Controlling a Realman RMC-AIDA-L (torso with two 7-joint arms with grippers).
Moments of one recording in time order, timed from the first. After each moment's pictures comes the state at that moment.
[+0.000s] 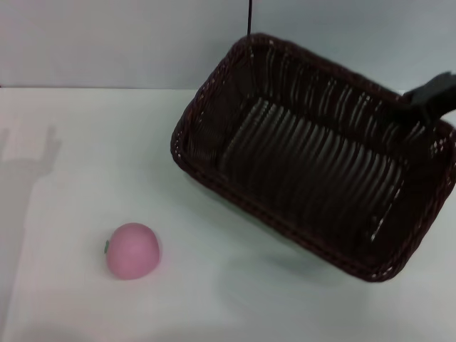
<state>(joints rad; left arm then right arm) -0.31 -2.07 -0.04 -0.18 1.36 1.63 -0.35 0.73 1.97 -0.79 -0.99 -2.38 -1.61 2.05</state>
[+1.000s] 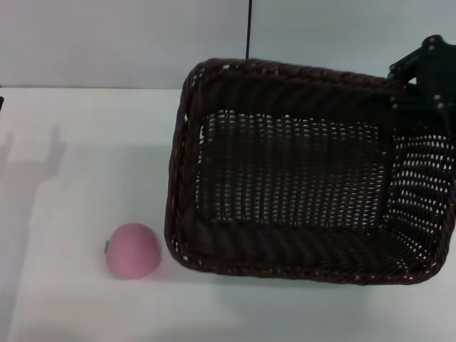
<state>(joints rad) -0.31 -2.07 -0.03 -0.20 1.36 1.59 -0.36 0.76 1.89 -0.77 -0.90 -2.16 -1.79 1.46</state>
